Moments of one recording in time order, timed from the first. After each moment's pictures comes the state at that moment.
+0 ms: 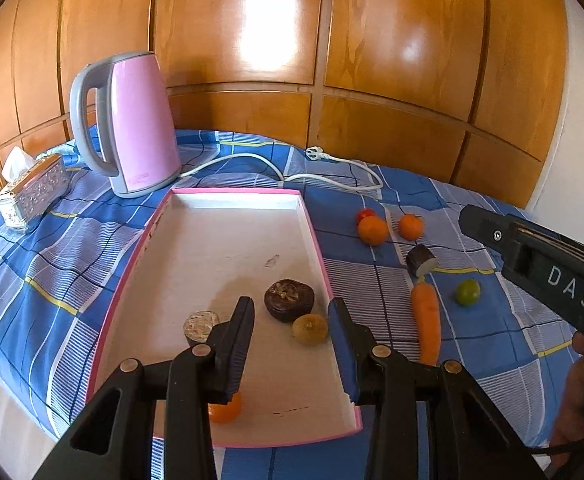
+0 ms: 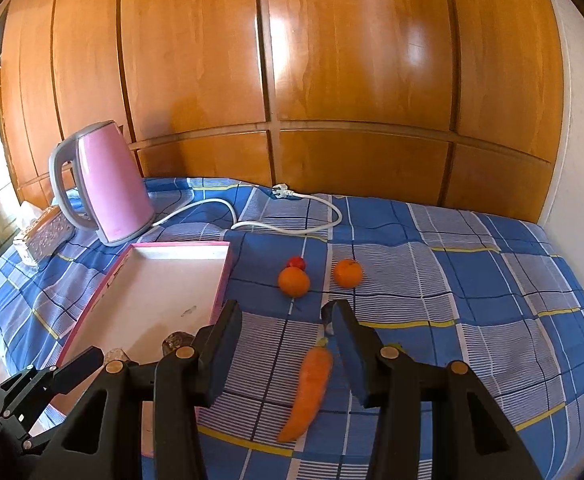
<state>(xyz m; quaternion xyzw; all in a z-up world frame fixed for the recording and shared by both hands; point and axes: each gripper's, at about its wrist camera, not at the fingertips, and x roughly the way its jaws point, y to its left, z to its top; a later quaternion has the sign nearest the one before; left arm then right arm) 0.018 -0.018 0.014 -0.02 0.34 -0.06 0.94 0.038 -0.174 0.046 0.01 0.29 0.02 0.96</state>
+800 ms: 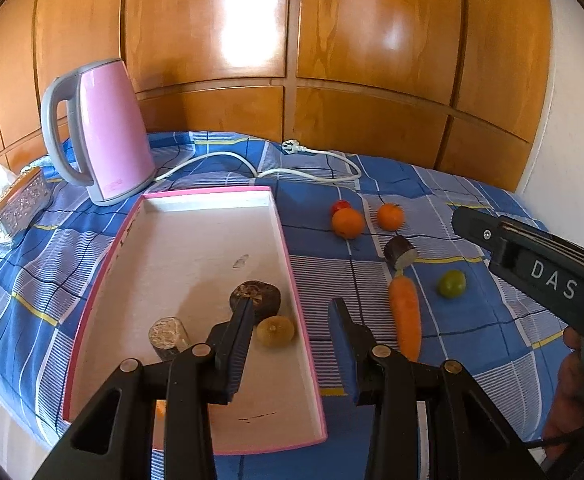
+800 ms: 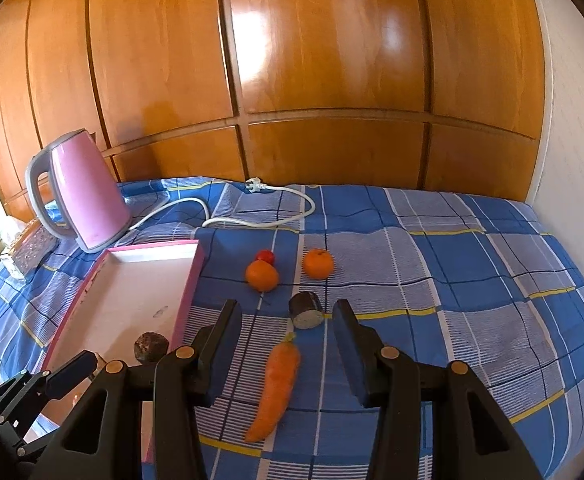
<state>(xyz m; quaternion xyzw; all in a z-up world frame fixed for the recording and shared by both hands) 0.025 -0.047 0.012 0.00 0.35 -0.08 0.93 0.044 -0.205 0.036 0.04 0.31 0.00 0.95</state>
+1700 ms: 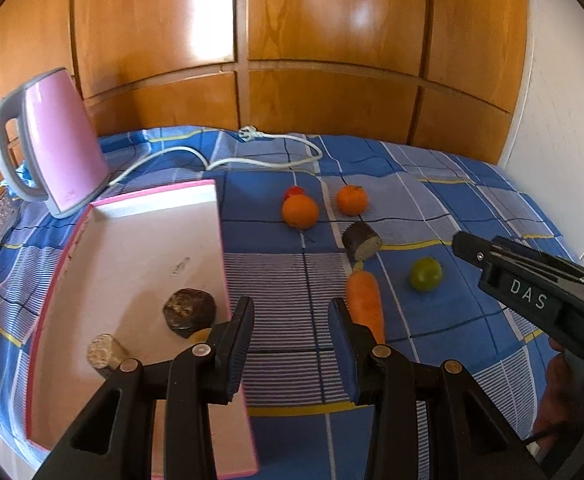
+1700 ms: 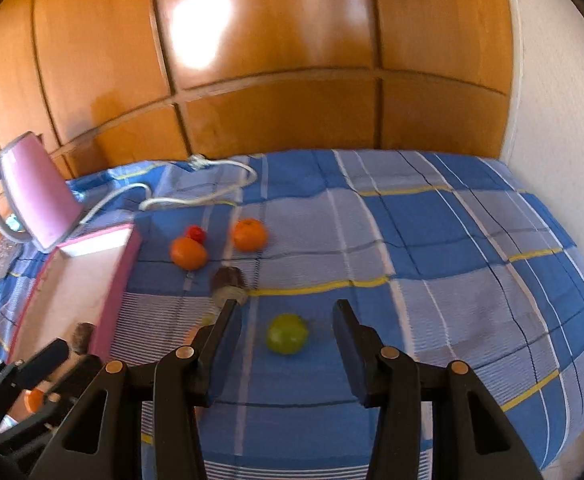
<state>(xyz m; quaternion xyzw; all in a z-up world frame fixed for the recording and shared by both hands) 0.047 -0.098 -0.002 0.03 0.37 -0.12 0.92 0.058 -0.269 -0.002 0.08 0.35 -0.06 0.93</state>
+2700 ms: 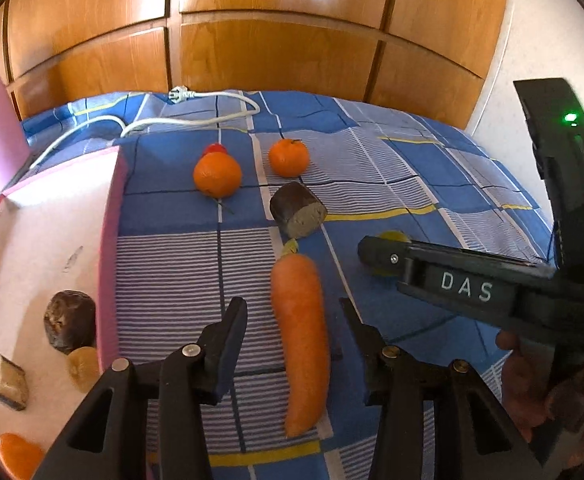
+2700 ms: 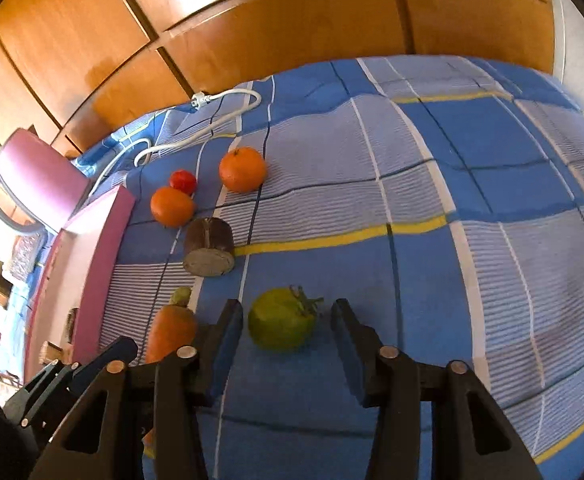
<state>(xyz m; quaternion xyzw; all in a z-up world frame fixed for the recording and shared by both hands) 0.084 -0.147 -0.047 0.03 0.43 -0.20 0.88 0.109 -0.294 -0.056 0.15 0.45 0.04 0.88</state>
